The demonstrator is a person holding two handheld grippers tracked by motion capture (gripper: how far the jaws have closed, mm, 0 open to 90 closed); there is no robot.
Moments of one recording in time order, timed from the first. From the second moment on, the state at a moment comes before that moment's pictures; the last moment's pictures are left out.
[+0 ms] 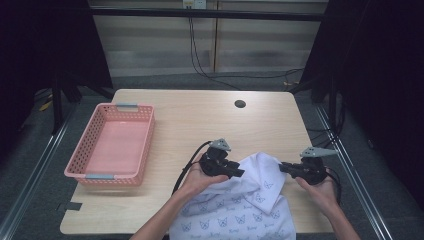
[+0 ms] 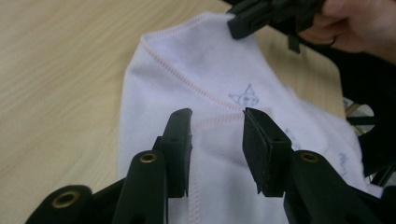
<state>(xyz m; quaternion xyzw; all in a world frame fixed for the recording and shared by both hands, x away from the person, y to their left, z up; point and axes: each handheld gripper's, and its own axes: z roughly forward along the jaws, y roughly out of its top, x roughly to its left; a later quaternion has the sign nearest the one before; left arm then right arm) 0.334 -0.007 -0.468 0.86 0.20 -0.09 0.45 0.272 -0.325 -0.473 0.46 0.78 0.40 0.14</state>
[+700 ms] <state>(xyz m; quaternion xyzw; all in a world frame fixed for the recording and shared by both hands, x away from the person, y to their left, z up) 0.333 0.016 -0.462 0.85 0.20 -0.04 0.49 0.271 -0.332 -0.466 0.47 0.77 0.41 0.14</state>
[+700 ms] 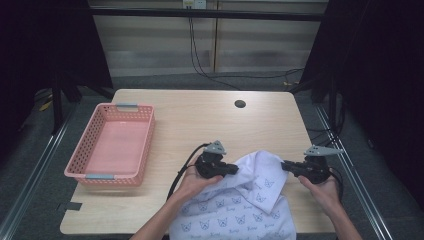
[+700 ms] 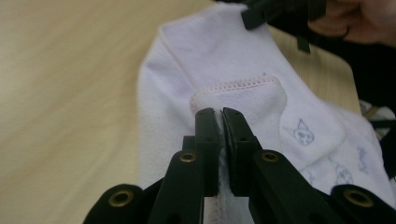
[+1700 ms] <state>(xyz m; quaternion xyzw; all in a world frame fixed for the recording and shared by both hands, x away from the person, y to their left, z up) 0.410 0.127 -0.357 0.76 0.32 0.15 0.54 0.352 -0.347 -0.338 0.44 0.72 0.48 0.25</state>
